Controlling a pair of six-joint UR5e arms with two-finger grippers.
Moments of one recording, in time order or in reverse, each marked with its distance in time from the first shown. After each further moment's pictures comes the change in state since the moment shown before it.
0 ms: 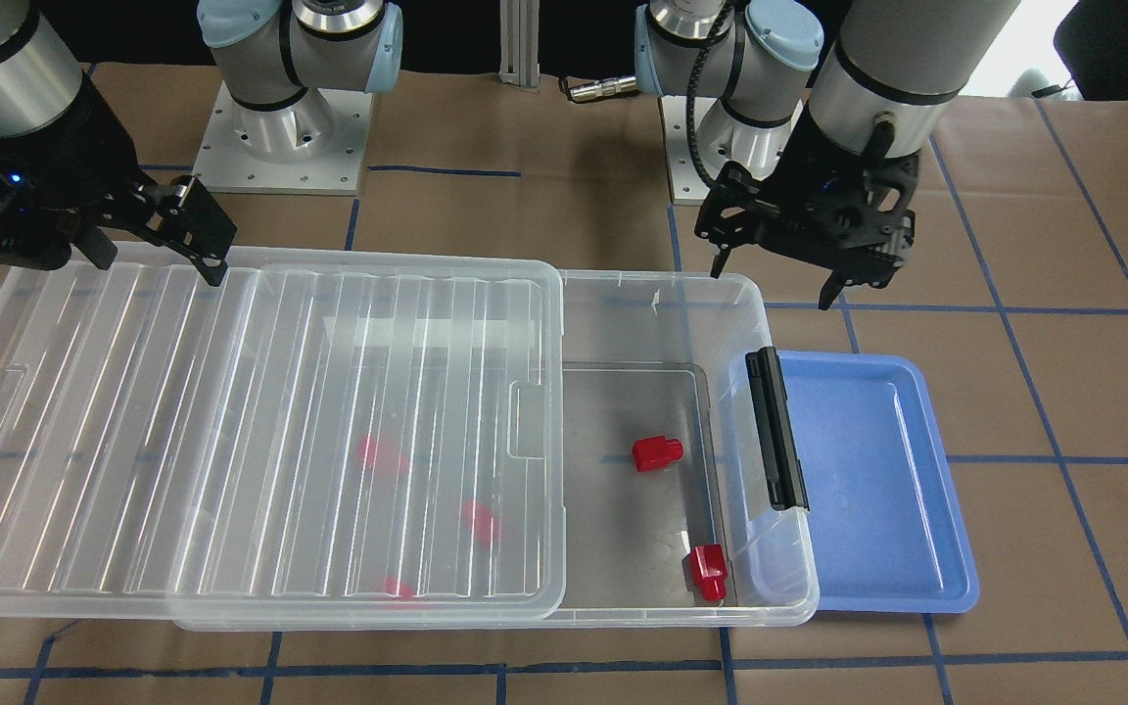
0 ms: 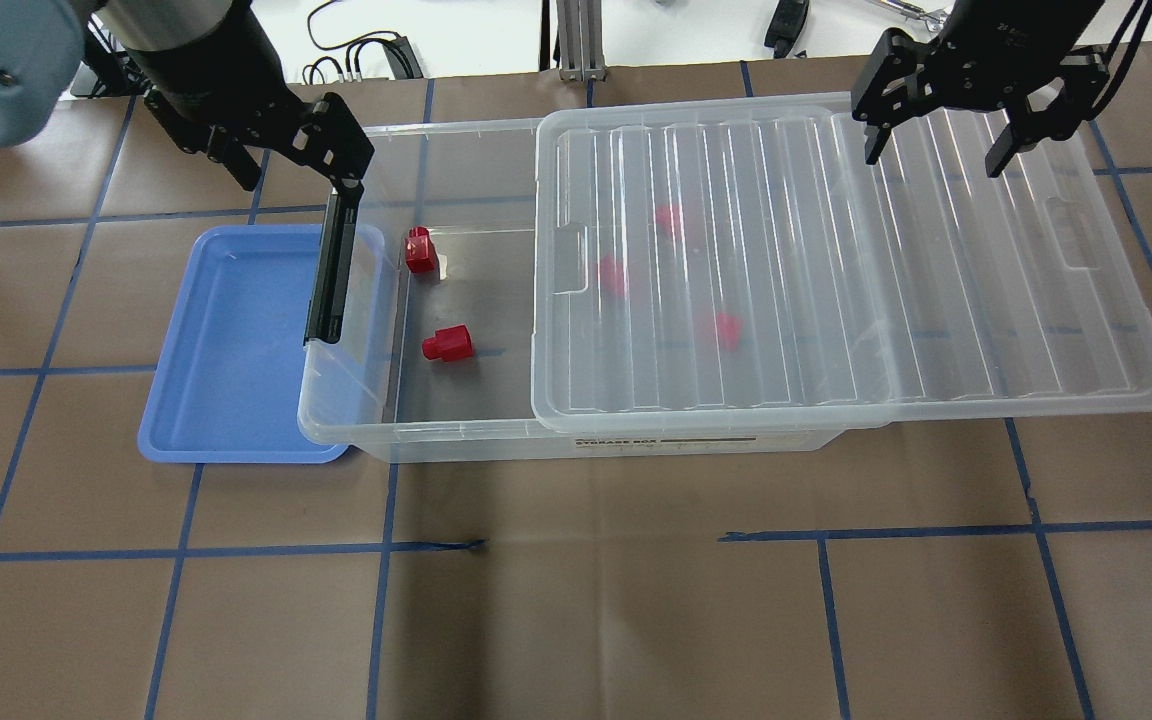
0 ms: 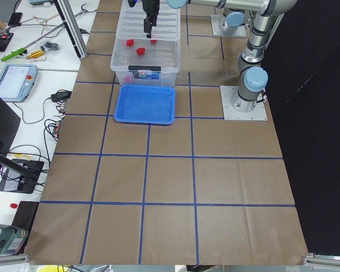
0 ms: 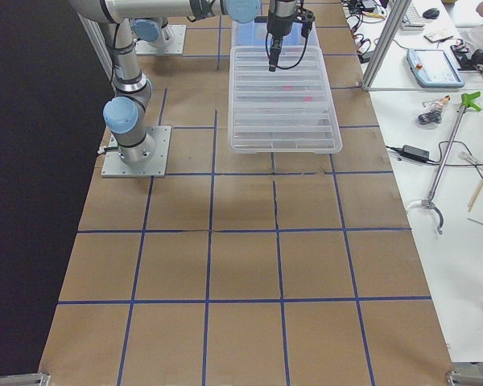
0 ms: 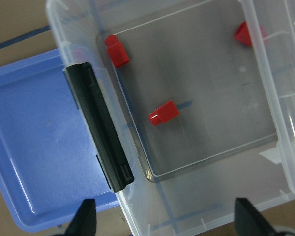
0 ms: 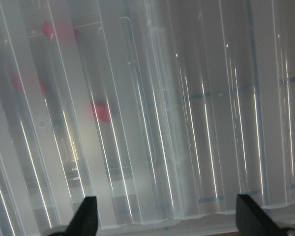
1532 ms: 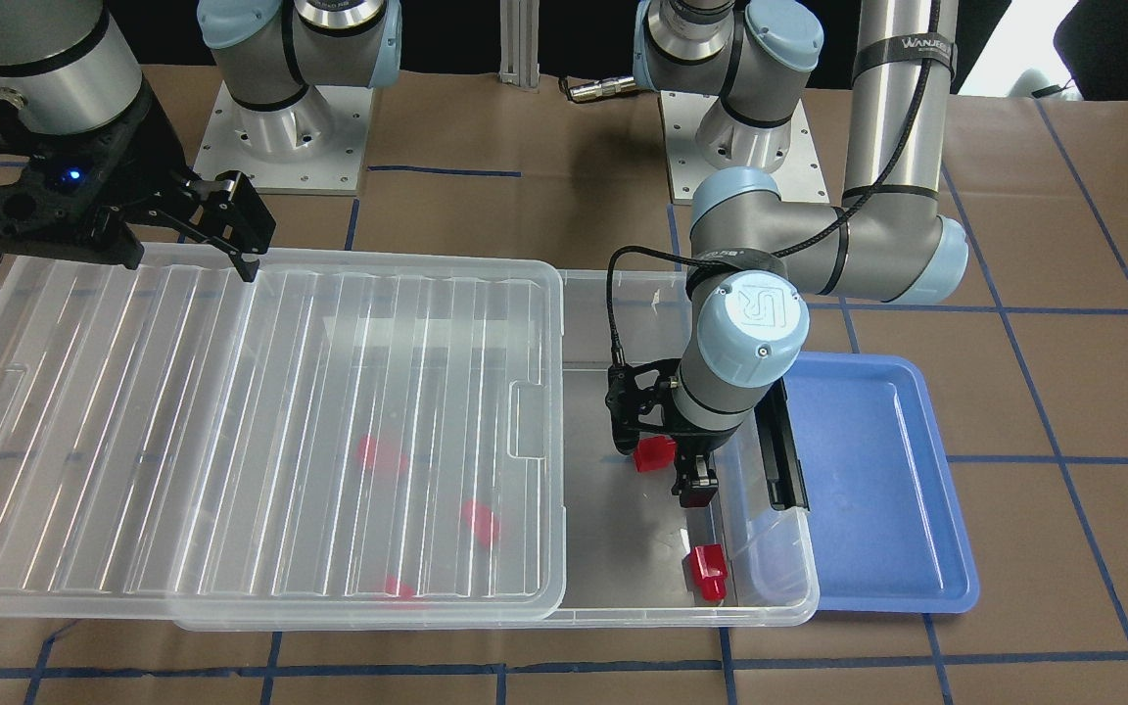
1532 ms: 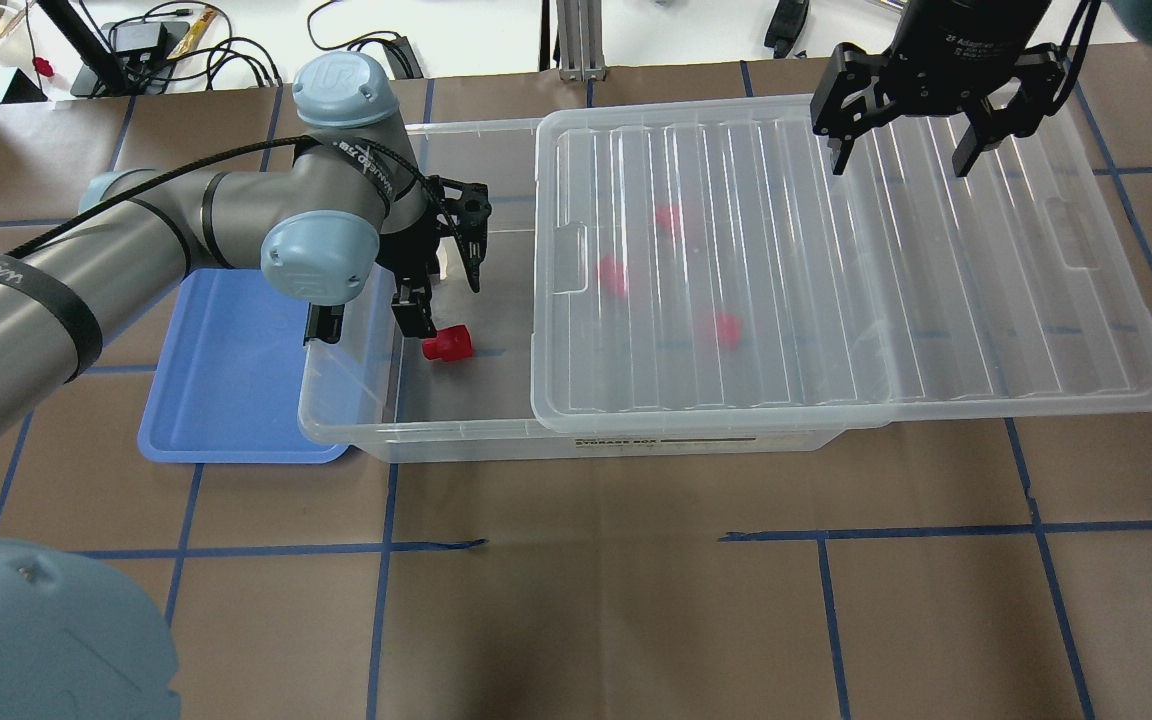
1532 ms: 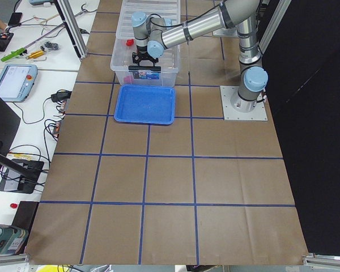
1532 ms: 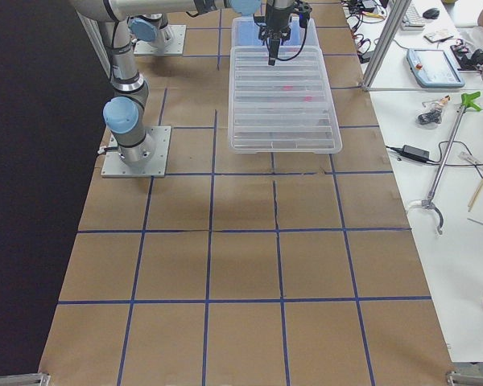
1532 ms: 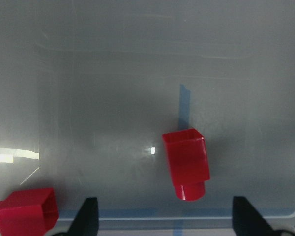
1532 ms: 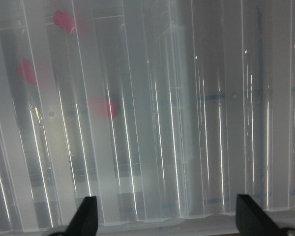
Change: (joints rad) left arm -0.047 -0.322 -0.265 0.521 0.035 1.052; right arm 0.055 0.006 -0.003 -0.013 -0.032 -0.007
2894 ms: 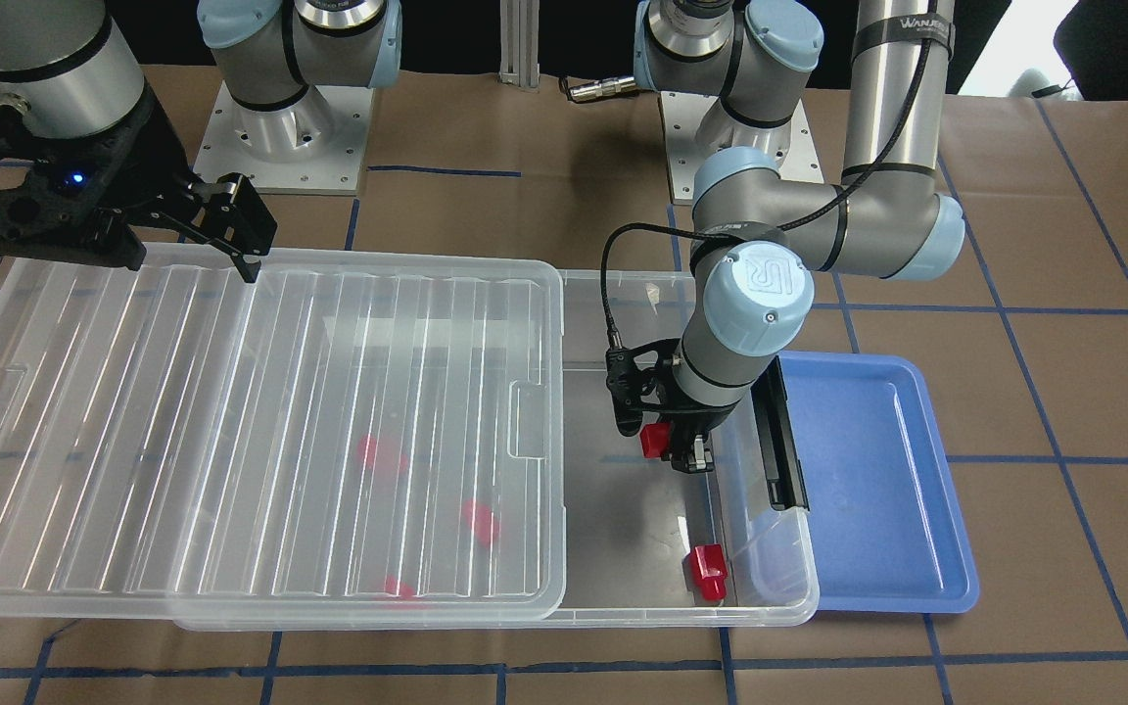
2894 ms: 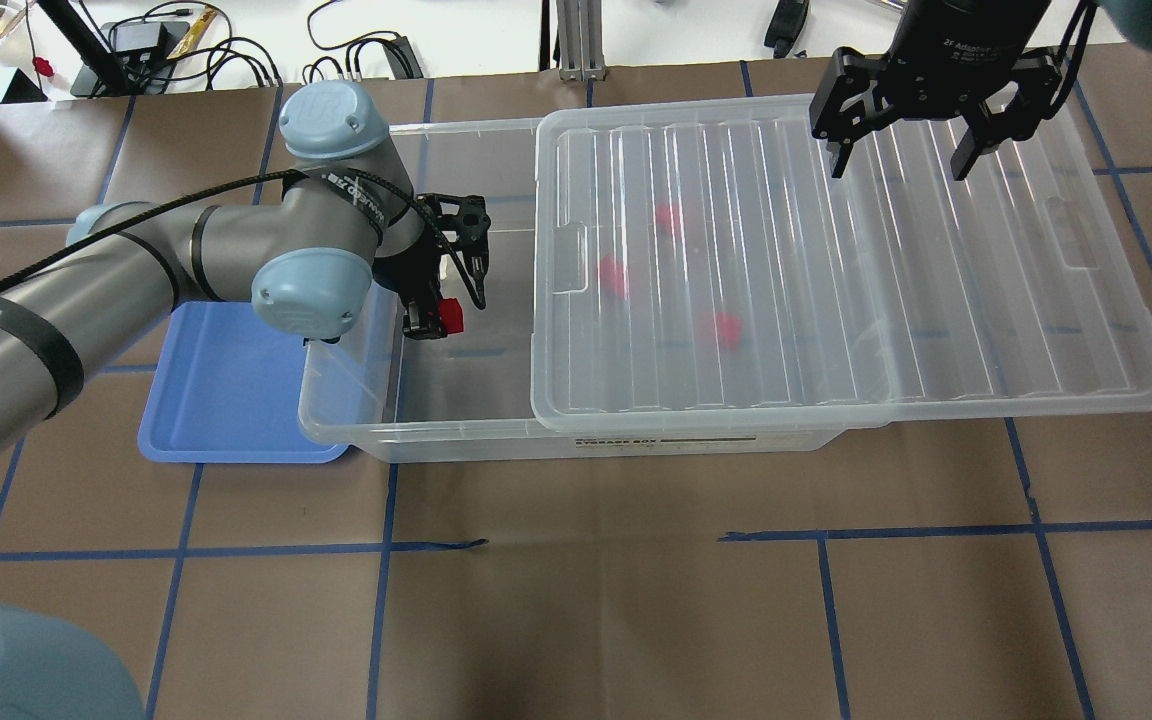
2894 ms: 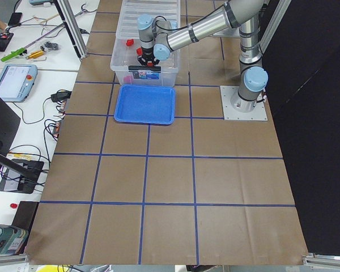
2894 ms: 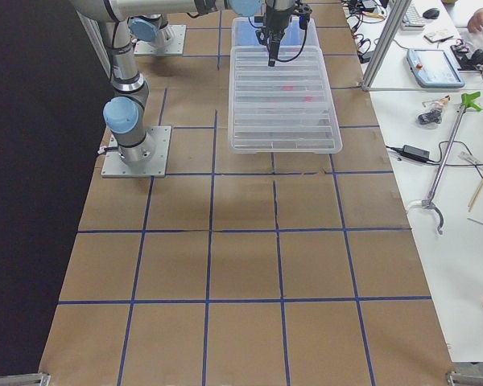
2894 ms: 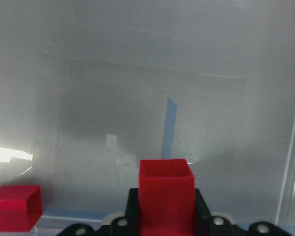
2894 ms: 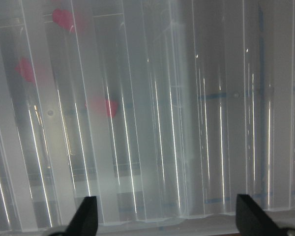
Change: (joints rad) left arm 0.004 0.094 -0.022 -0.025 -0.045 -0.065; right arm -0.001 0.000 0.008 -0.002 0.002 -0.002
